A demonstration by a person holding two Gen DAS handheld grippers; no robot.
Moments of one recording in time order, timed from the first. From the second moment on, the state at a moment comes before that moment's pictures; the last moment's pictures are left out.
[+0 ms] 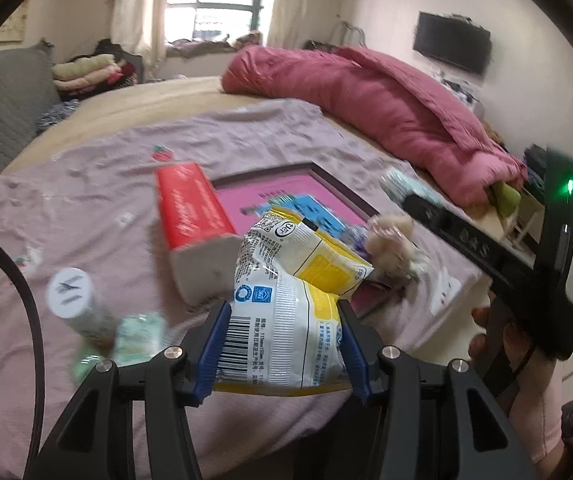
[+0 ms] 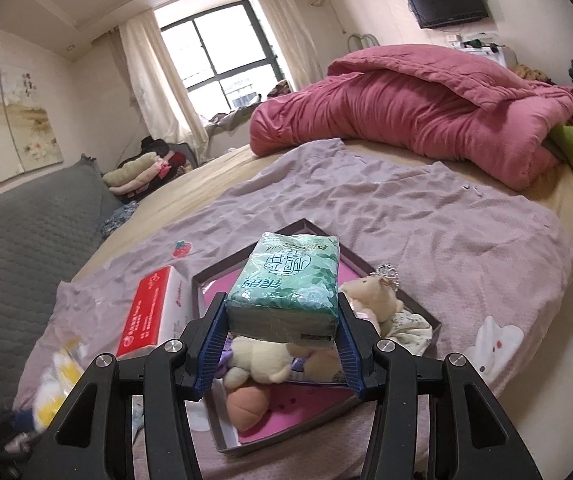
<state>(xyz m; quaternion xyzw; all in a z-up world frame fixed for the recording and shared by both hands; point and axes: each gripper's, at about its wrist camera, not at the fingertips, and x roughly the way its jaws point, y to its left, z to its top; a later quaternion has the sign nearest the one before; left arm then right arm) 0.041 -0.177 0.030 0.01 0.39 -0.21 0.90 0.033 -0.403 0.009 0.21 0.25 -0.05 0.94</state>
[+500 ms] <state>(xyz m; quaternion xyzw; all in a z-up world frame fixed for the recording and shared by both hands) 0.082 -0.254 -0.027 0.07 0.42 -0.25 0.87 0.047 -0.408 -0.004 0.20 0.26 -0.04 0.94</state>
